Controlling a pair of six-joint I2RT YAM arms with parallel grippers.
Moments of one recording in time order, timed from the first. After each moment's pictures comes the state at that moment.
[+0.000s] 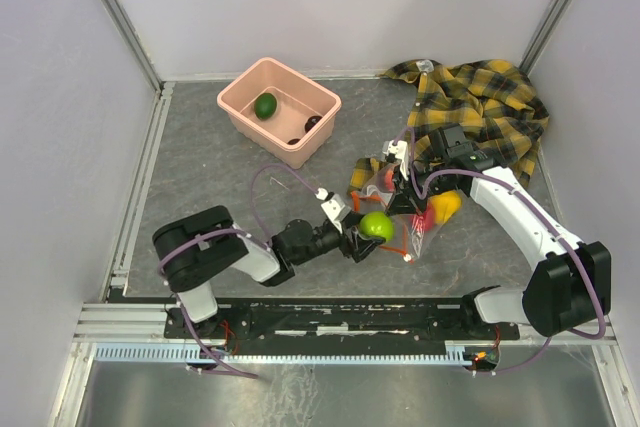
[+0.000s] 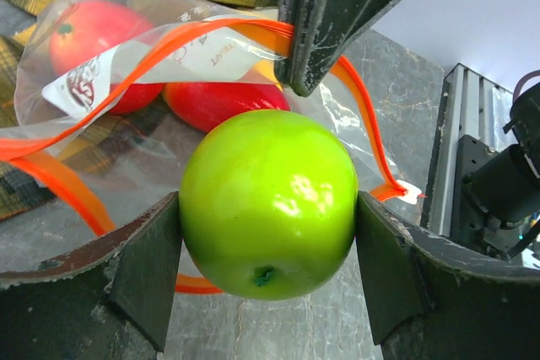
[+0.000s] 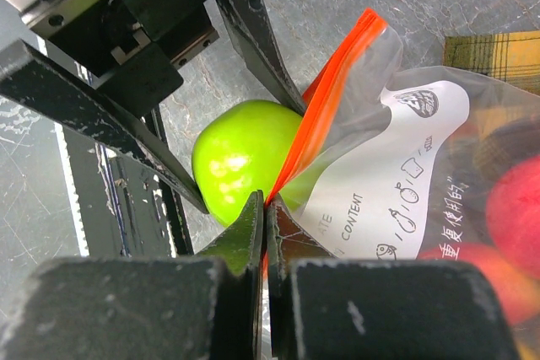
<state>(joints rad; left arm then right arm) -1.06 1.77 0.44 1.35 0.06 -0.28 0.32 1.33 1.06 -0.85 -0.86 -0.62</state>
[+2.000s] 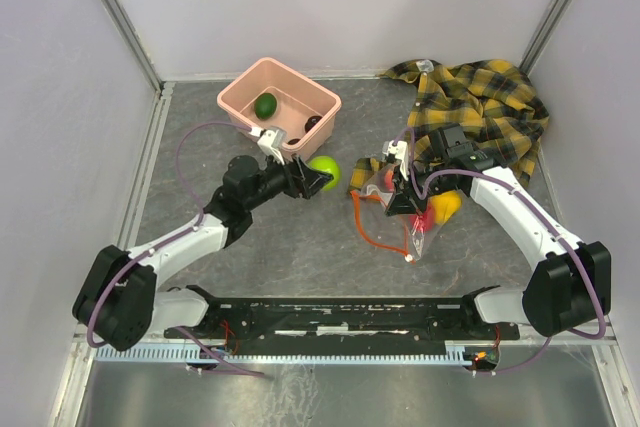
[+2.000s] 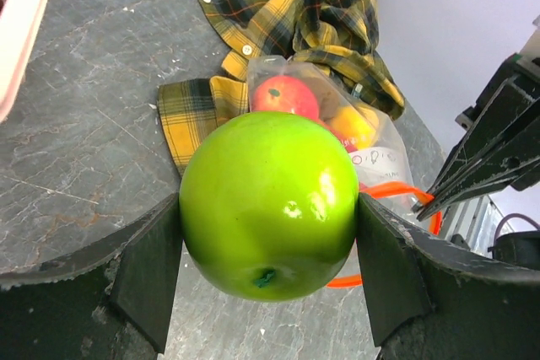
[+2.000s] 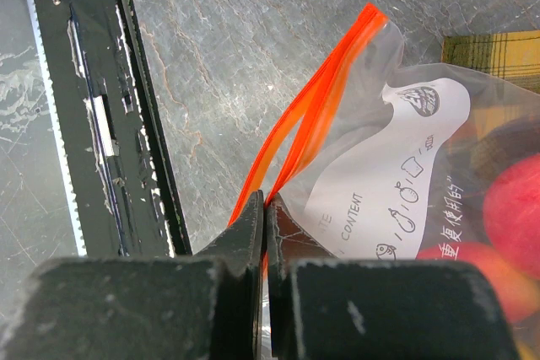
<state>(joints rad) -0.54 1.24 0.59 0.50 0.33 -0.51 0.32 1.33 1.06 -0.85 -0.86 -0.62</state>
